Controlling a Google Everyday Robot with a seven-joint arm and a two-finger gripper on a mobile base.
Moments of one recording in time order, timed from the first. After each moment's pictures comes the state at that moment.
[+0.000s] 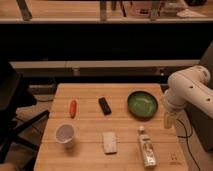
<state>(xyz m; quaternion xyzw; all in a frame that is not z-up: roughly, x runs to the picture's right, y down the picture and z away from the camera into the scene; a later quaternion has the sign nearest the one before) 0.292 0.109 0.681 -0.28 0.02 0.03 0.96</state>
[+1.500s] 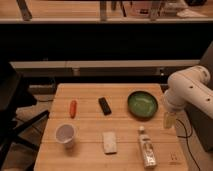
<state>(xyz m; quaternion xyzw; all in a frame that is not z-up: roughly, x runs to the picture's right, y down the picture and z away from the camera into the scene) 0.293 0.109 0.683 -0.28 0.02 0.02 0.96</state>
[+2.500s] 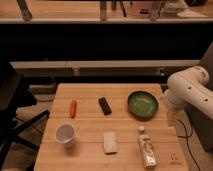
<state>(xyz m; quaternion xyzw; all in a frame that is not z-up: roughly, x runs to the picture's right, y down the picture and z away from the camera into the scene) 0.306 0.102 0.698 -0.27 0.01 -0.07 0.96</state>
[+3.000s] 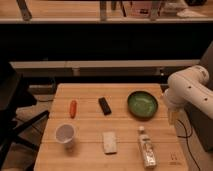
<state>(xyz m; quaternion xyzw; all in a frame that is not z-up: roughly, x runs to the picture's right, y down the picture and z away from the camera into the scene) 0.311 0.097 0.704 -0.26 0.01 -0.11 0.96</state>
